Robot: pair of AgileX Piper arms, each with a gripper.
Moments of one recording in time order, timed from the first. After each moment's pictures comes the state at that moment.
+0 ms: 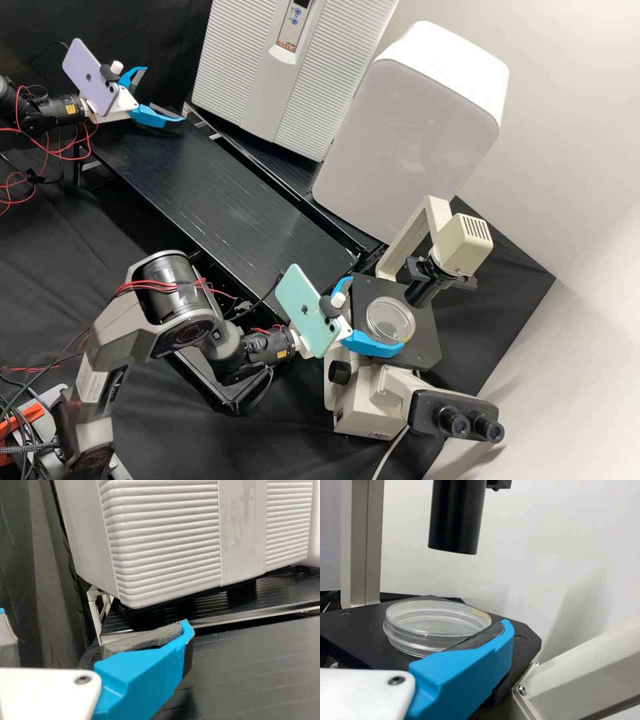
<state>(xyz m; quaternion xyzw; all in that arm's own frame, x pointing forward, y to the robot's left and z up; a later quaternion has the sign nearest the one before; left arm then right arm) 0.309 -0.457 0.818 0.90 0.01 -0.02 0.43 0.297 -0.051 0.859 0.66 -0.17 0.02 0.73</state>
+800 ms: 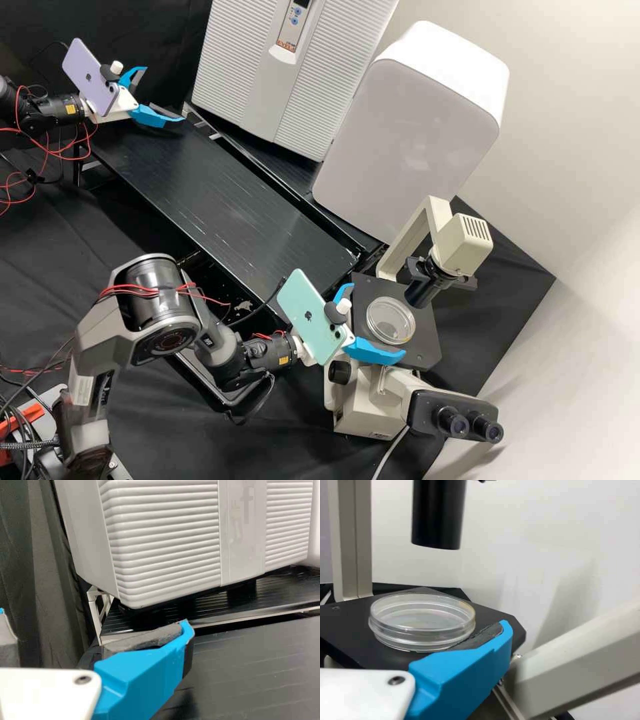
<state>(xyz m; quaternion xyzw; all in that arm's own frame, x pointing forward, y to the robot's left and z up) 0.309 -0.457 0.818 0.90 0.01 -0.02 0.43 0.280 -0.052 0.879 0.66 -0.18 0.00 0.73</state>
